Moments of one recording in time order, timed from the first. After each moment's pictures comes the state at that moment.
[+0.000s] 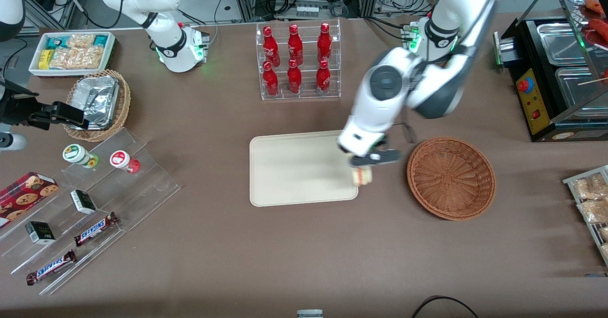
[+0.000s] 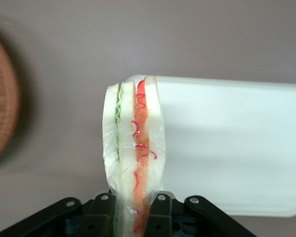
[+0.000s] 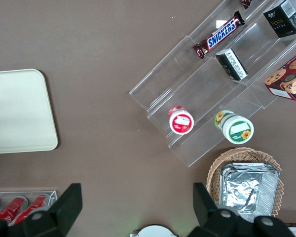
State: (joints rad) arm -0.41 0.38 -0.28 -1.70 0.09 2.08 -0.81
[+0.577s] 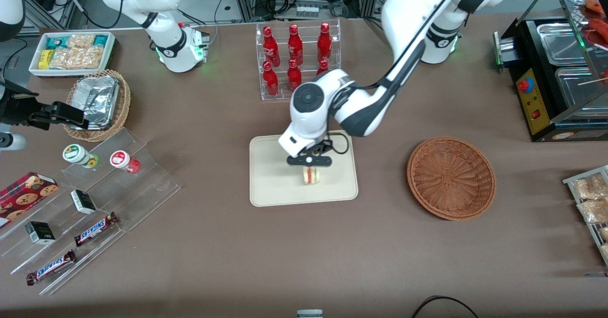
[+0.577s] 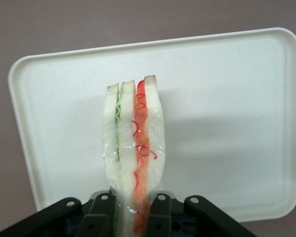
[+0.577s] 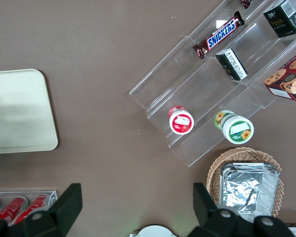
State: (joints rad) arm -0.59 0.70 -0.28 -1.45 0.21 2.14 -0.87
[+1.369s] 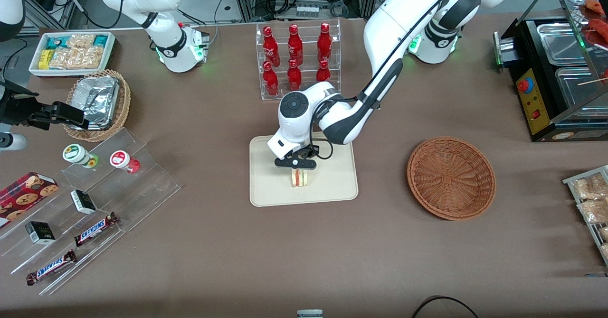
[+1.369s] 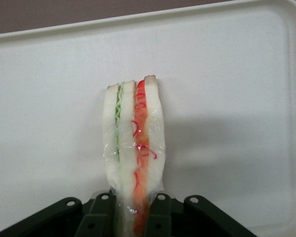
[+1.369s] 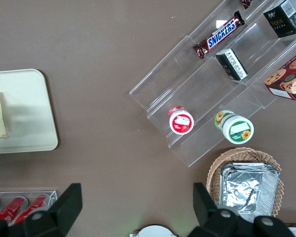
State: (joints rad) arm -0.64 0.81 -0.27 -1.41 0.25 2.22 -0.91
